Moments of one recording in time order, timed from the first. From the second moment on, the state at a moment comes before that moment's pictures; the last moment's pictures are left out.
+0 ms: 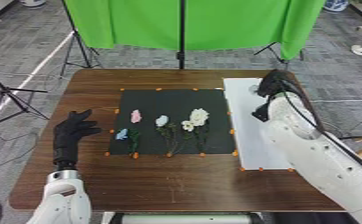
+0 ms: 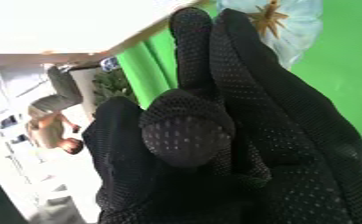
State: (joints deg) left arm 110.9 -63.6 -85.3 -103.0 58.1 24.1 21.4; right arm -65.0 -49.8 52.4 -95.5 -113.4 12.7 48.3
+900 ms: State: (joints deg) left arm 110.9 -63.6 -85.2 -103.1 58.5 23.7 20.8; right arm -82.8 -53.0 54.6 -109.3 -134.9 13.1 35.9
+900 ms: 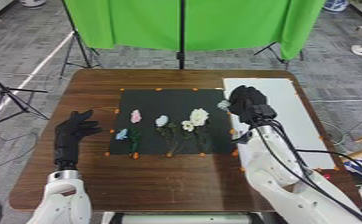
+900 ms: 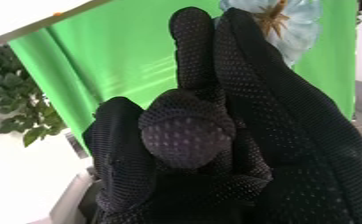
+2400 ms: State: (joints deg) left arm 111.3 -63.9 -85.7 -103.4 59.5 21.8 20.4; right arm -89.5 -47.9 55.8 -115.1 -128.3 -0.1 33.8
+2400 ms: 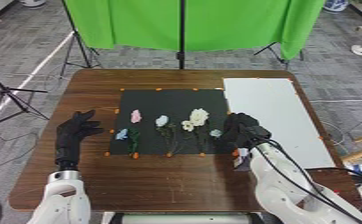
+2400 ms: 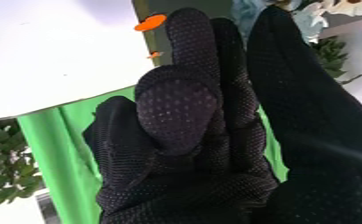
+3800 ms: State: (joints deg) left arm 110.9 -63.1 -84.0 -104.3 60.1 15.1 23.0; right arm -102.2 -50.1 95.9 -130.4 -57.9 16.0 -0.3
